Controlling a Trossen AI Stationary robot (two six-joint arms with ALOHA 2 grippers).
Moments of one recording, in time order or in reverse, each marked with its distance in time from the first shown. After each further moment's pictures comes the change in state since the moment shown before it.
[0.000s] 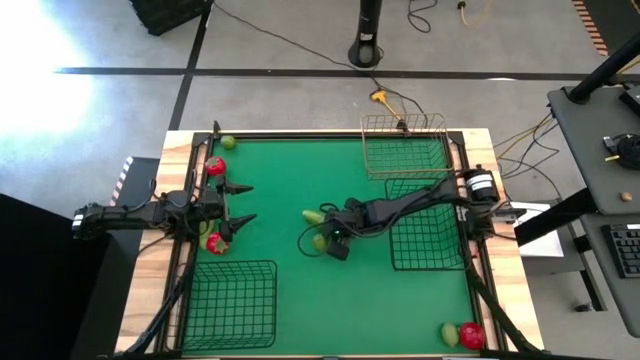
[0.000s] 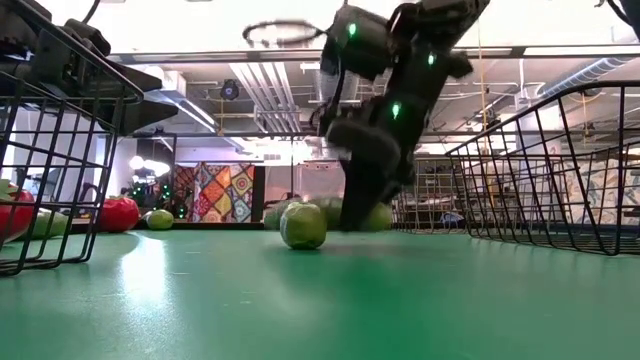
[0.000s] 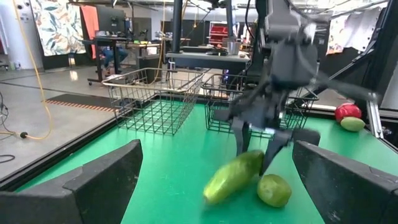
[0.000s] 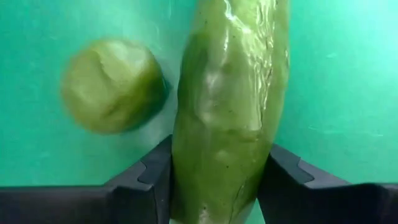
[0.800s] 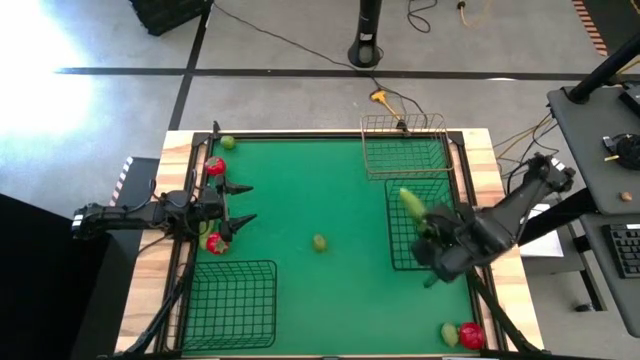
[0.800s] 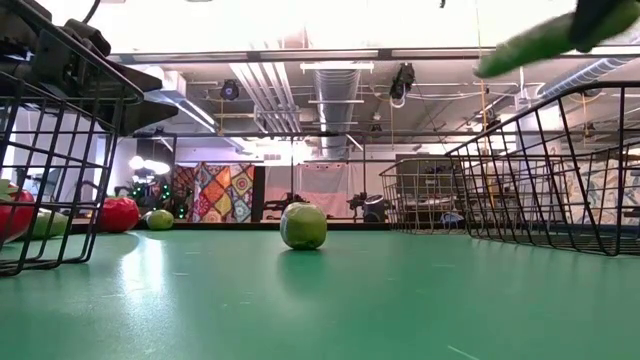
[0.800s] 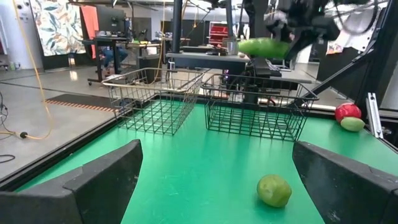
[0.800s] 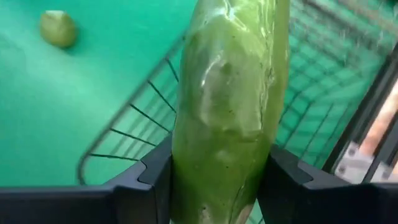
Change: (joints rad) left arm 0.000 0.000 0.000 0.000 0.000 0.000; right arm 0.602 -0.608 0.038 -1.140 0.338 1.229
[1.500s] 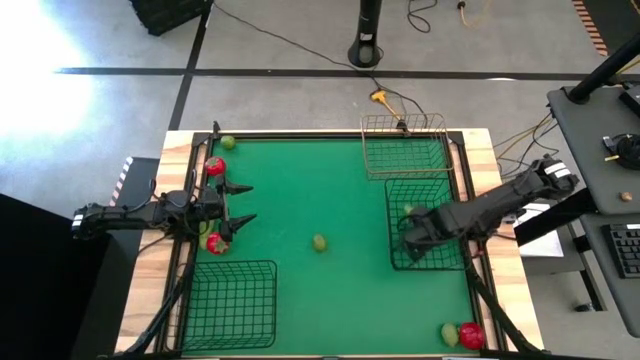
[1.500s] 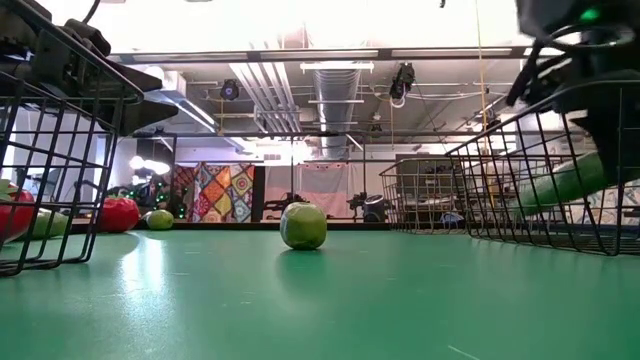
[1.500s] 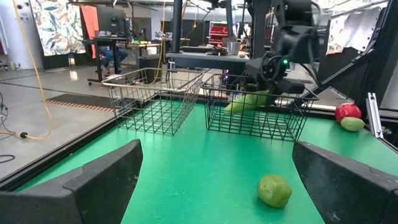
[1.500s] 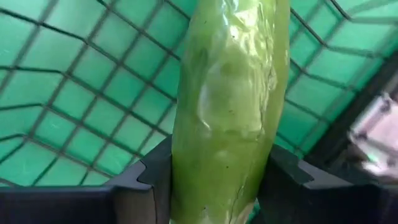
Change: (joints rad) left arm 0.000 0.000 0.000 0.000 0.000 0.000; right arm -0.381 0.006 -0.430 0.353 -0.402 -0.424
